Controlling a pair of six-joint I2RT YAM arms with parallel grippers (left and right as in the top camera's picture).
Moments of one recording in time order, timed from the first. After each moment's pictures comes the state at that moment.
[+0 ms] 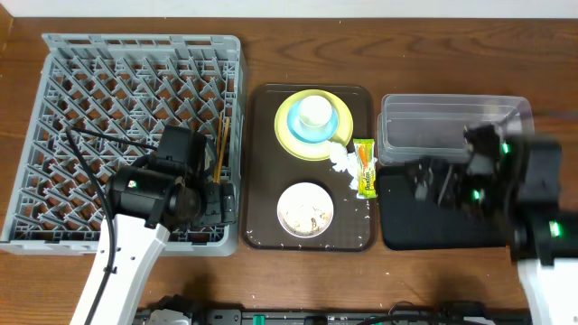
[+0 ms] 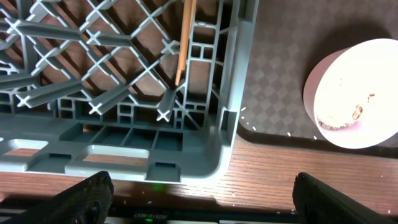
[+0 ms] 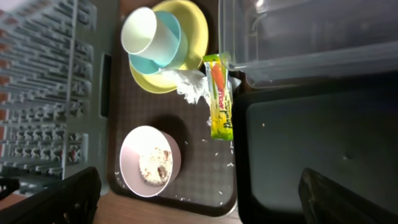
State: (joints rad) left arm -0.23 1.16 1.12 -1.34 0.02 -0.33; right arm 0.02 1.03 1.08 -1.00 -0.41 0.33
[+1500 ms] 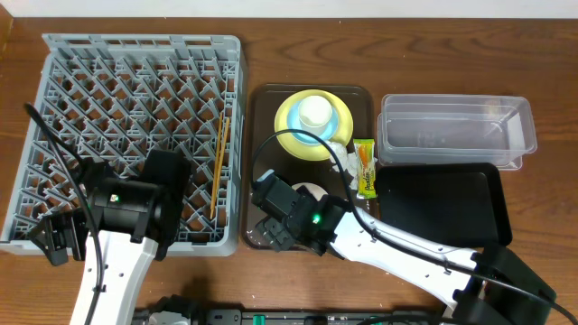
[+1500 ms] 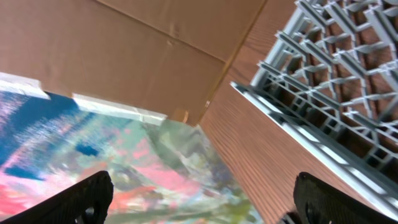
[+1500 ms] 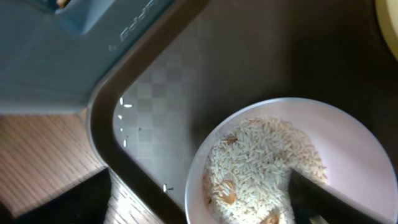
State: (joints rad) left arm -0.16 1.10 1.11 -1.70 -1.13 -0.66; right arm 1.03 1.67 1.09 -0.55 0.07 0.30
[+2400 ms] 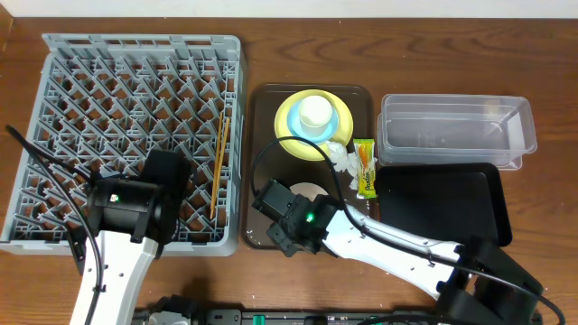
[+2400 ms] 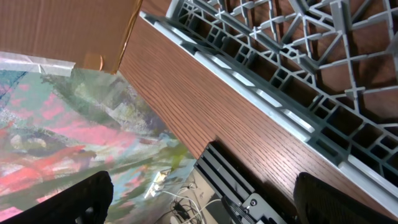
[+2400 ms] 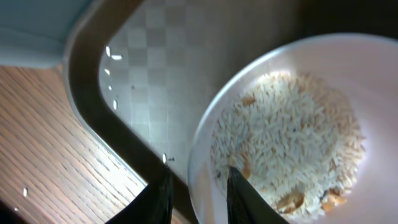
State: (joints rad) left arm -0.16 1.10 1.11 -1.70 -0.73 -0.68; right arm 1.03 1.72 1.09 -0.64 0.01 0.30
